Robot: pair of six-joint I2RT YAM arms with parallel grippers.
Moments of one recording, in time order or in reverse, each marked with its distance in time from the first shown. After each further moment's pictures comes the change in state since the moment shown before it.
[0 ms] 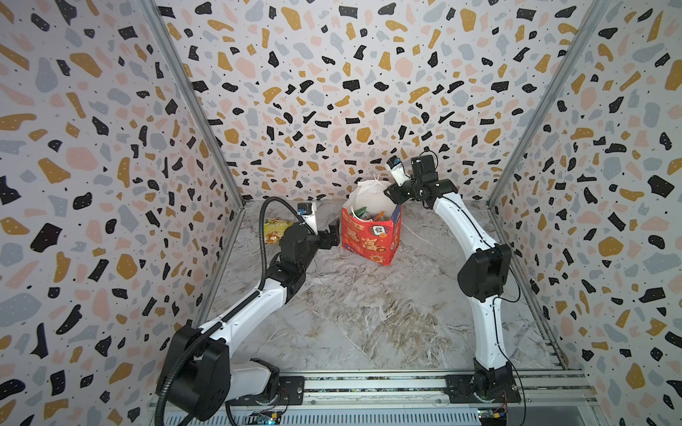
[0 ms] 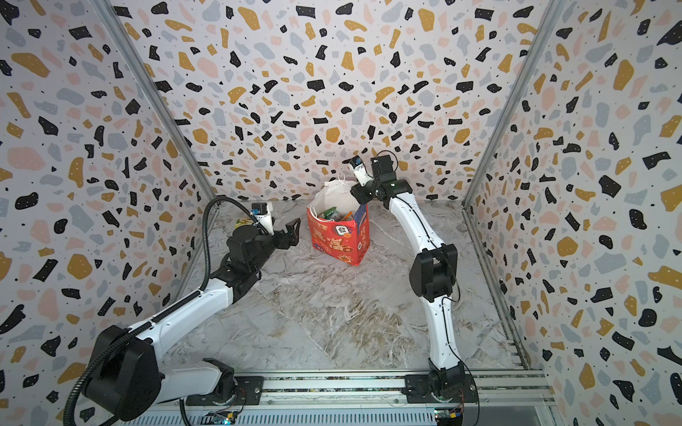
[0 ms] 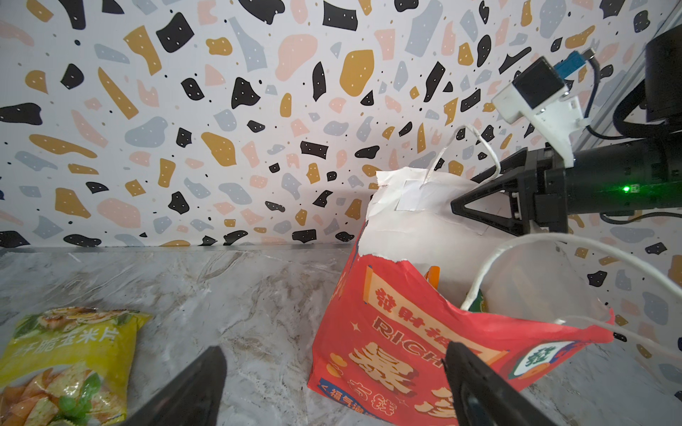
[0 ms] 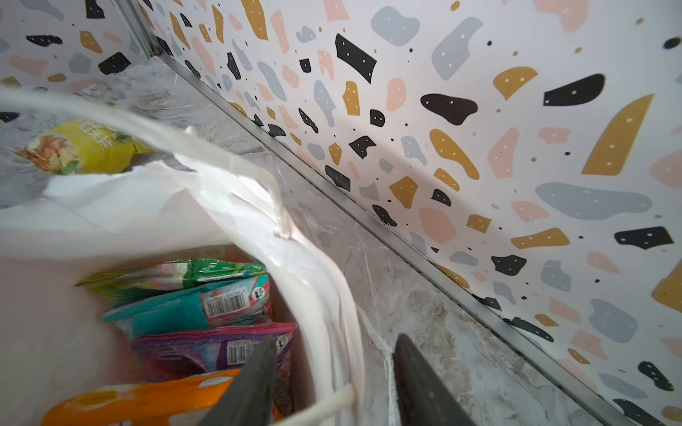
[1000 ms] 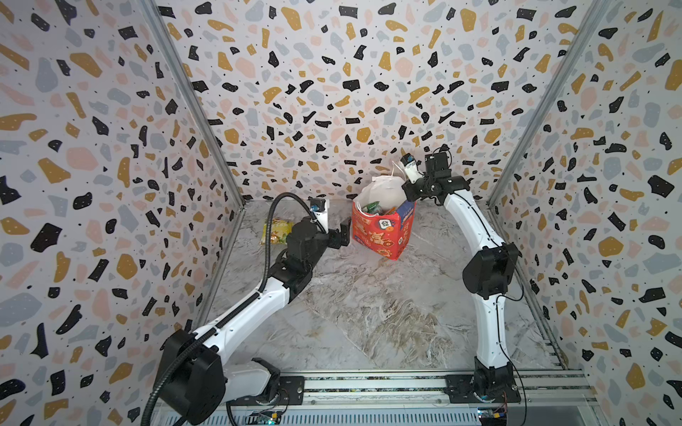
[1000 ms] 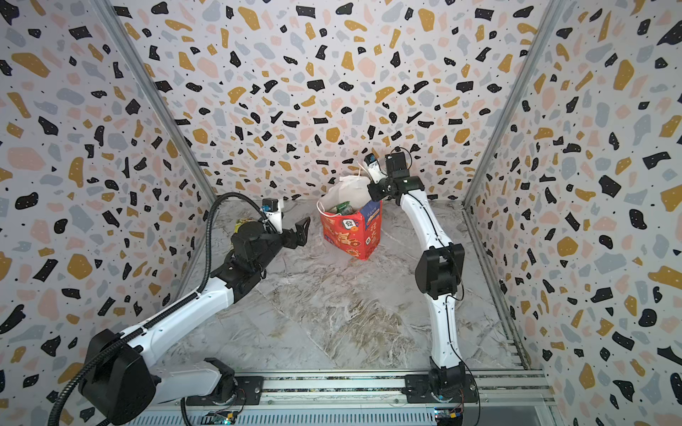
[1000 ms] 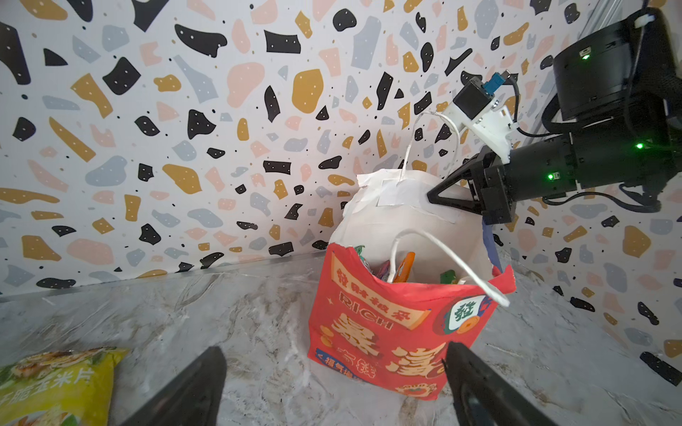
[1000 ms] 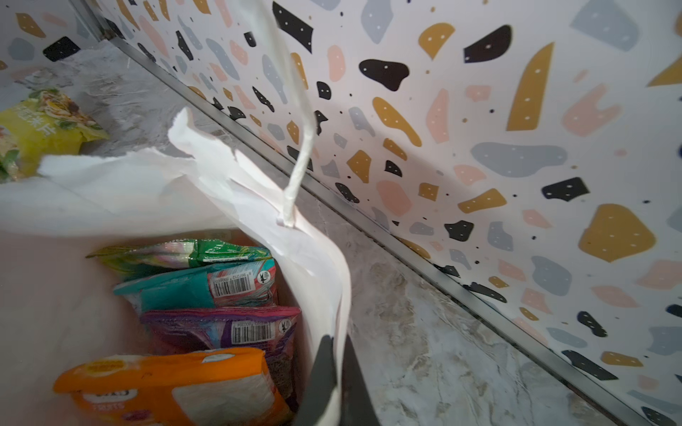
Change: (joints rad) left arm -0.108 -0.034 0.090 -0.098 -0.035 0.080; right arm -0.103 0.001 0.048 -0.053 0.009 -0.051
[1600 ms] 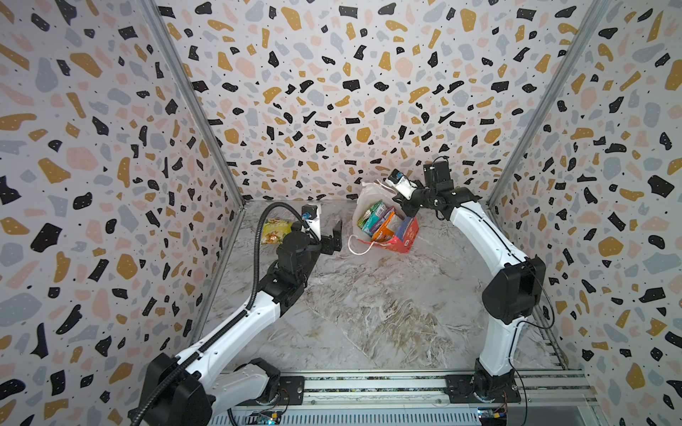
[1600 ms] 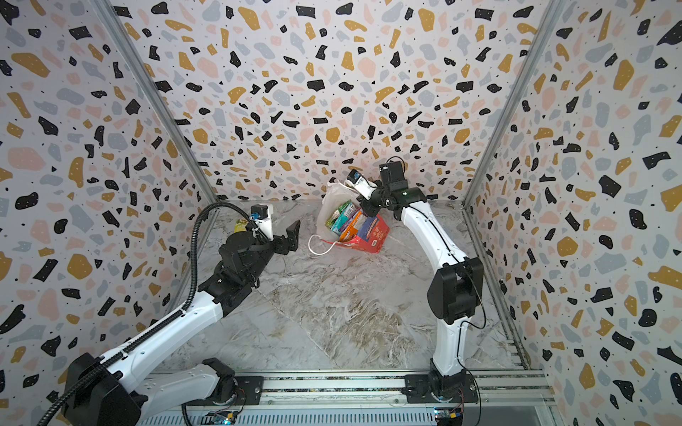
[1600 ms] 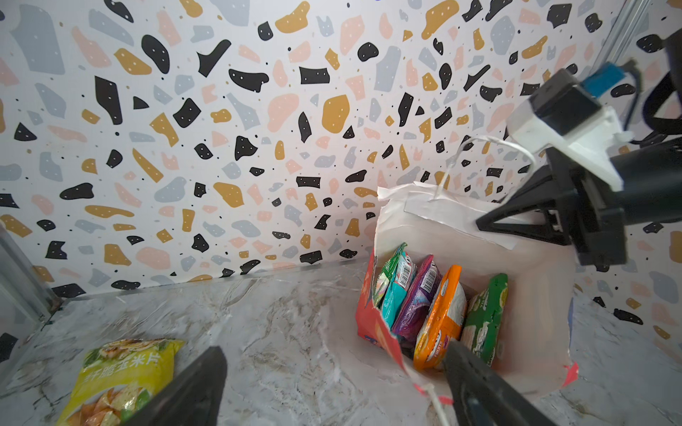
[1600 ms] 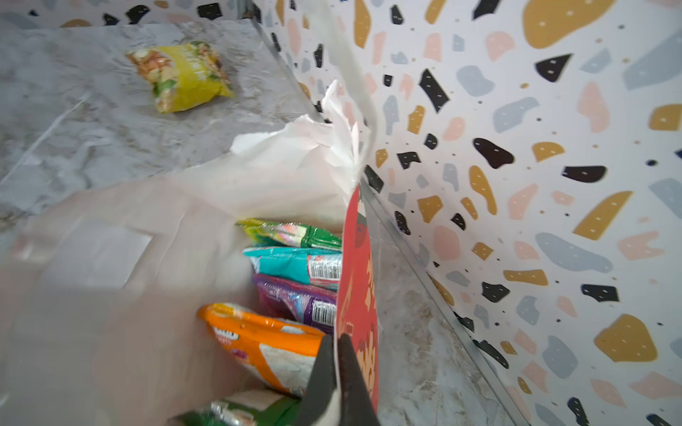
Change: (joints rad) left arm -0.012 -0.129 -0.085 -0.016 -0.105 0.053; right arm 0.126 -0.399 -0.550 0.152 -0.129 -0.307
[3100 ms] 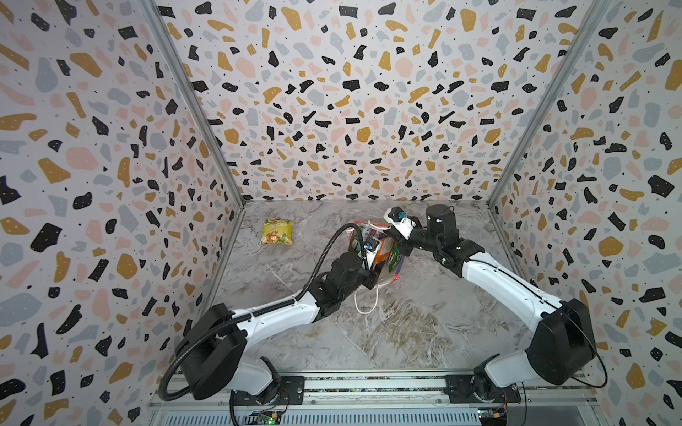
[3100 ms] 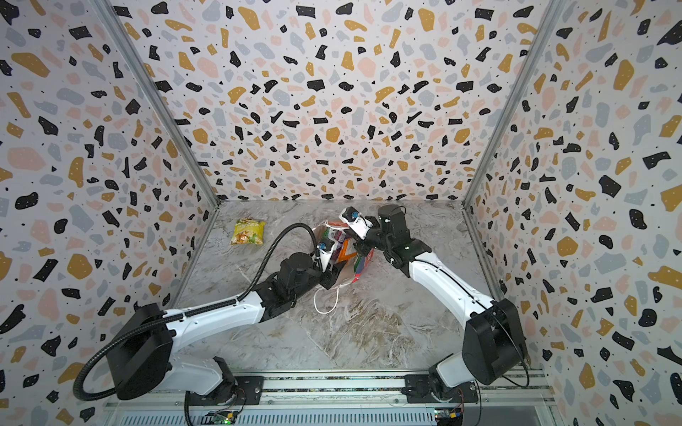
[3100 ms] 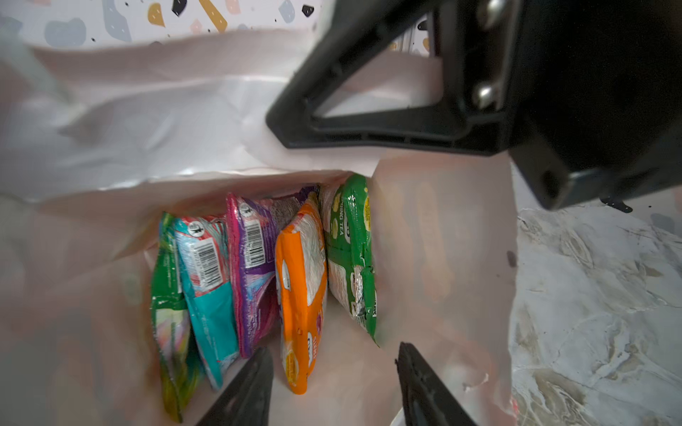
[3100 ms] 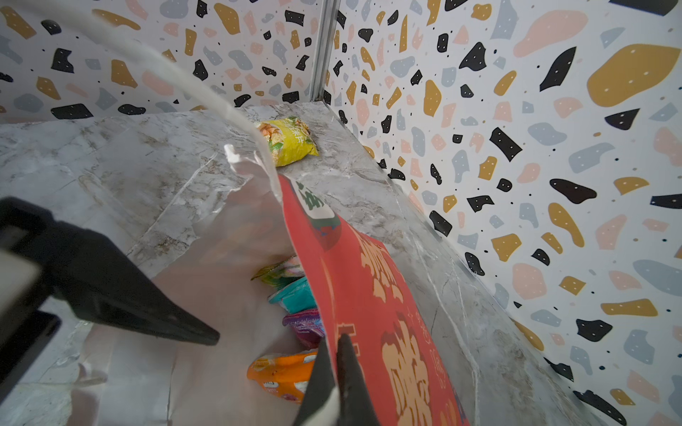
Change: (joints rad) left arm -0.322 0.321 -0.006 0.074 0.072 0.048; right arm 0.128 -0.405 -0.674 0.486 -0.048 0.232
